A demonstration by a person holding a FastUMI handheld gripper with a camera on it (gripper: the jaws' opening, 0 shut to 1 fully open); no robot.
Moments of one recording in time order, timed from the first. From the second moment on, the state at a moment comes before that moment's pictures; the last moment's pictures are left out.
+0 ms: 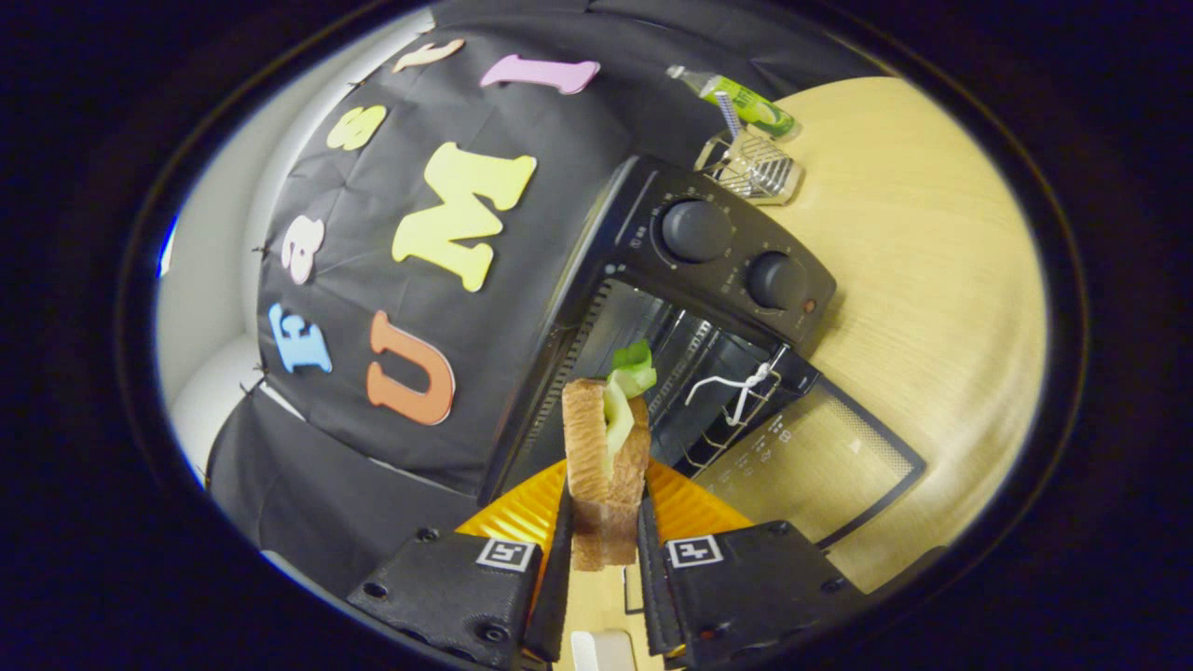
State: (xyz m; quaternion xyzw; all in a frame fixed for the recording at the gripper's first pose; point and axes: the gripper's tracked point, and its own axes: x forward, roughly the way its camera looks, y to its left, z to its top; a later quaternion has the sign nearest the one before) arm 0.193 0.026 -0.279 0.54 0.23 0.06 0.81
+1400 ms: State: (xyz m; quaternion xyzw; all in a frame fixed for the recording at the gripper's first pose) arm 0.288 0.046 -0.327 0.38 0.24 -0.03 0.89
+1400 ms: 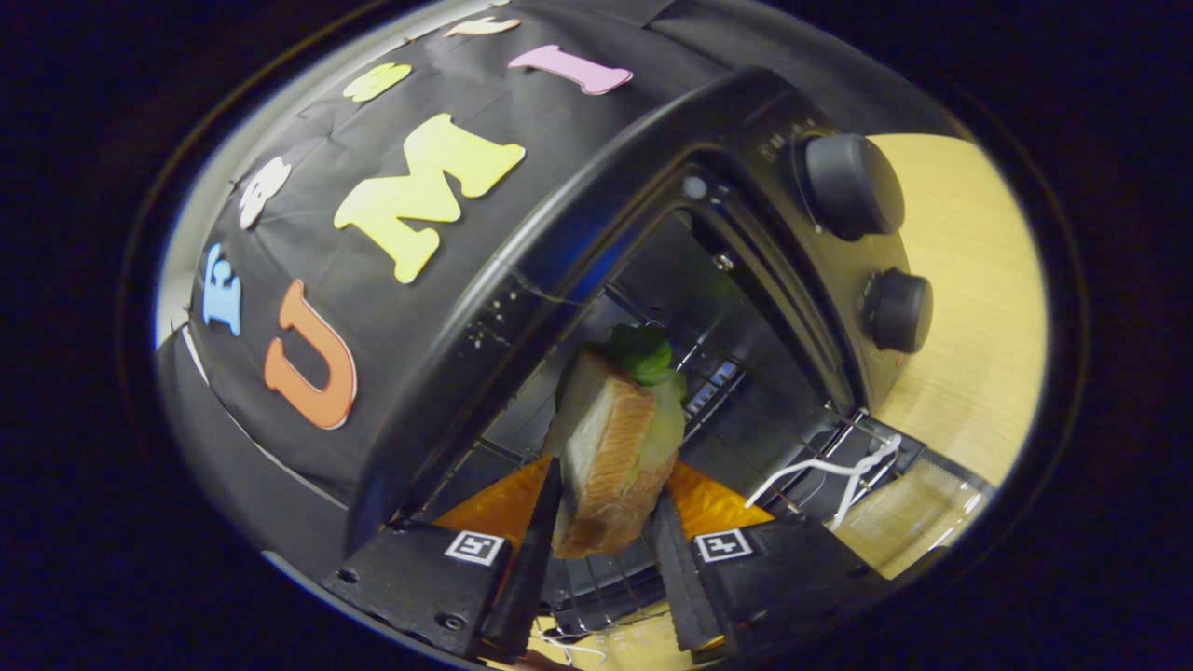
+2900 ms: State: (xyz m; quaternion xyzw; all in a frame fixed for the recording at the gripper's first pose) arm 0.171 0.059 -0.332 -0.03 0.38 0.03 0.92
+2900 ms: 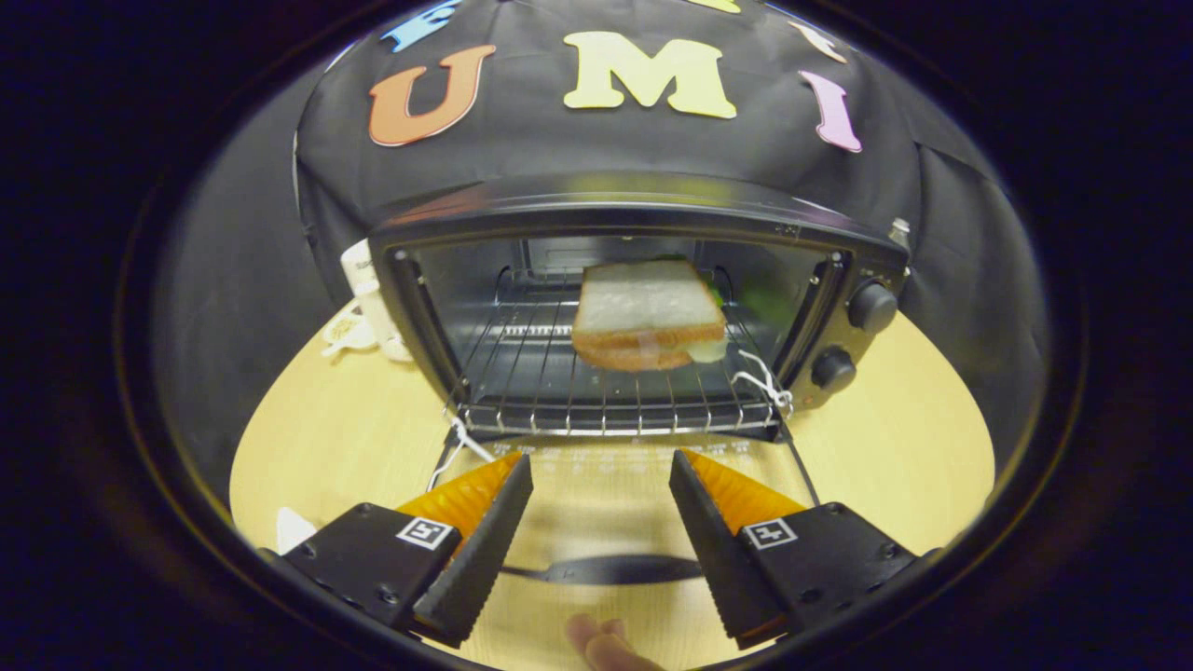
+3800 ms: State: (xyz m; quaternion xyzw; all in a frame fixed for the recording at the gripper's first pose) arm 0.081 0.030 -0.388 -0.04 0.48 -0.01 0.88
